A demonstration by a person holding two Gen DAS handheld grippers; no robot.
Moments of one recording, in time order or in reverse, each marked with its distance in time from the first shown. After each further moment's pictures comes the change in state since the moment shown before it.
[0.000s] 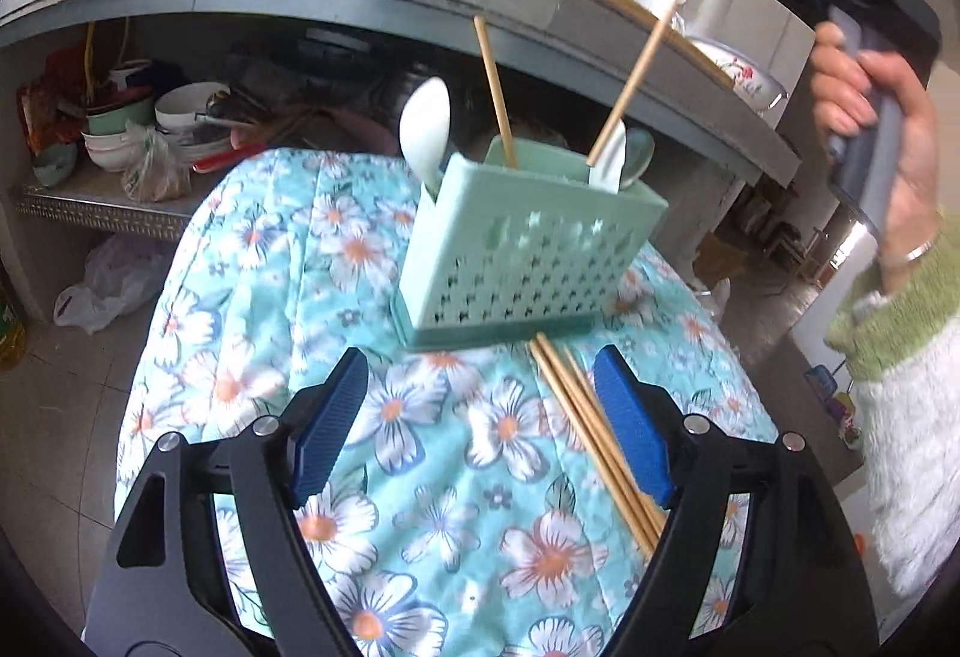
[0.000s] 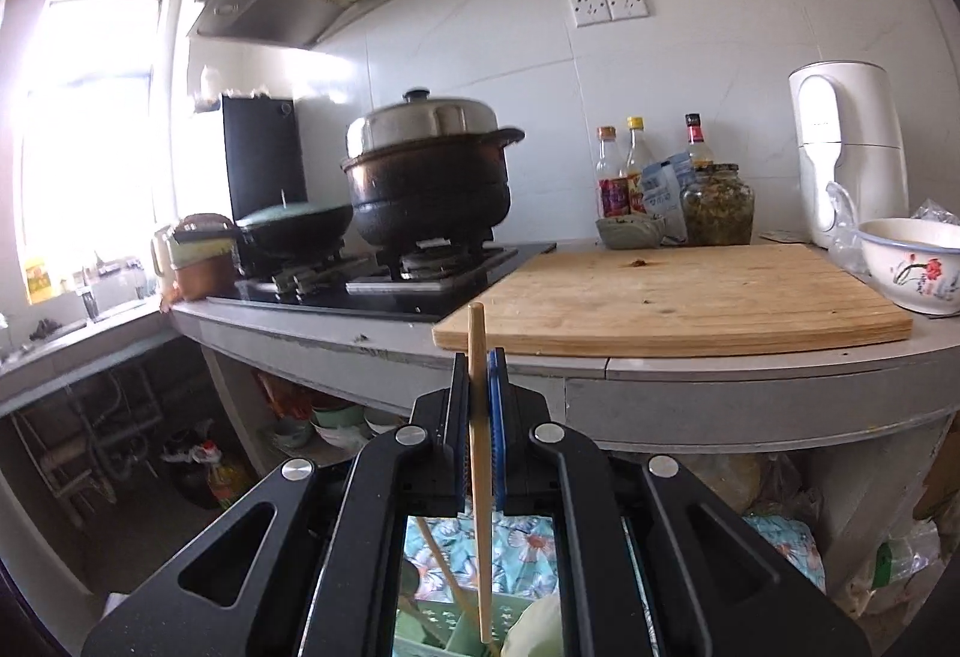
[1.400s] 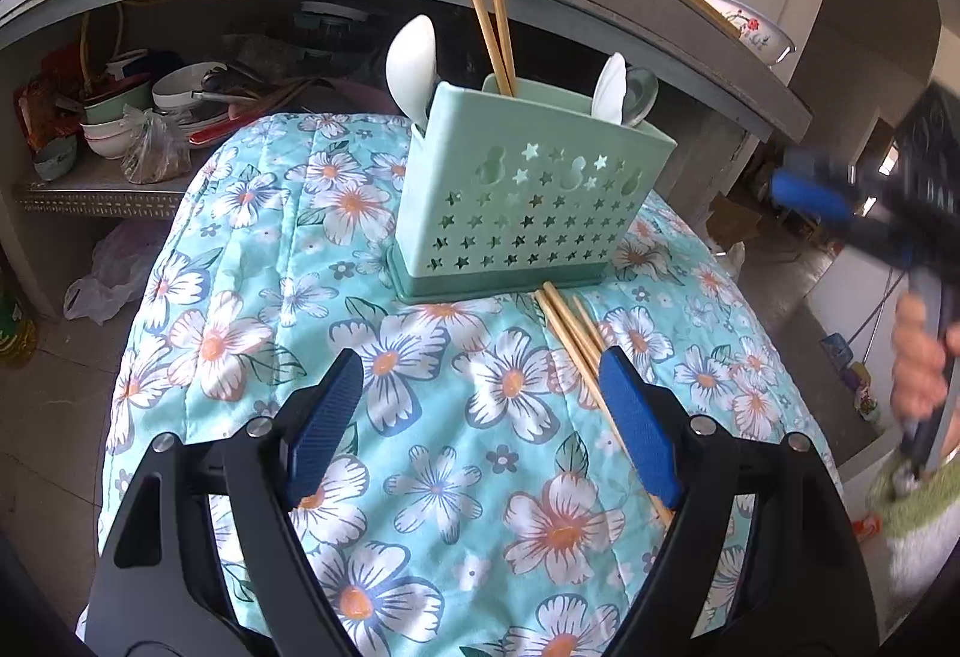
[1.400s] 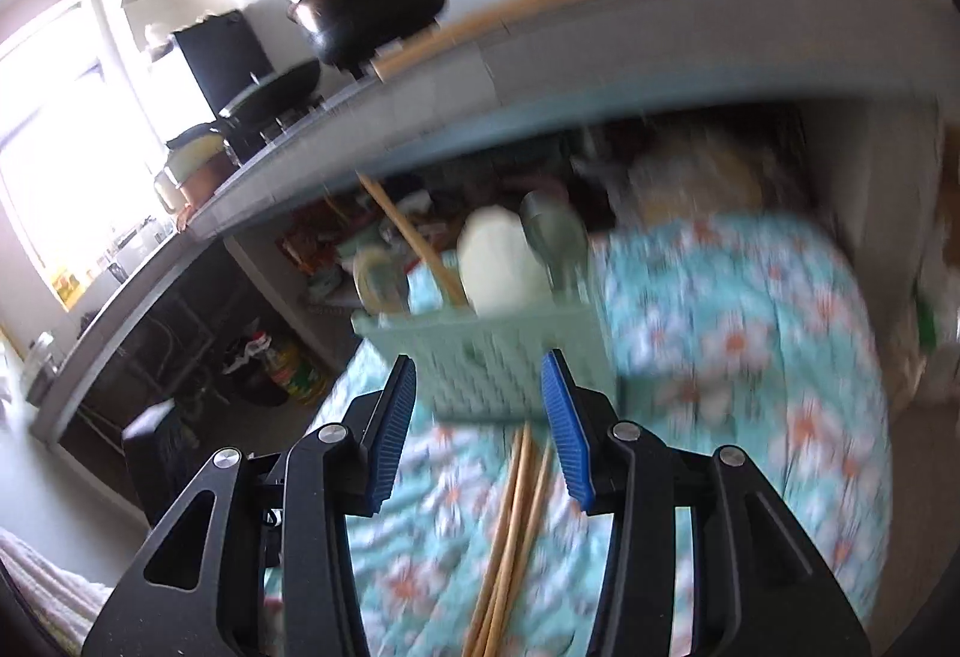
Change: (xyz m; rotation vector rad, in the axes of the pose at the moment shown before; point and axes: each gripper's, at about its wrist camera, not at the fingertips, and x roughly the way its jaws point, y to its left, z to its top) left arm 0.014 -0.009 -0.016 0.037 0.075 0.037; right arm -0.079 -0.060 -0.180 0.374 0.460 0.107
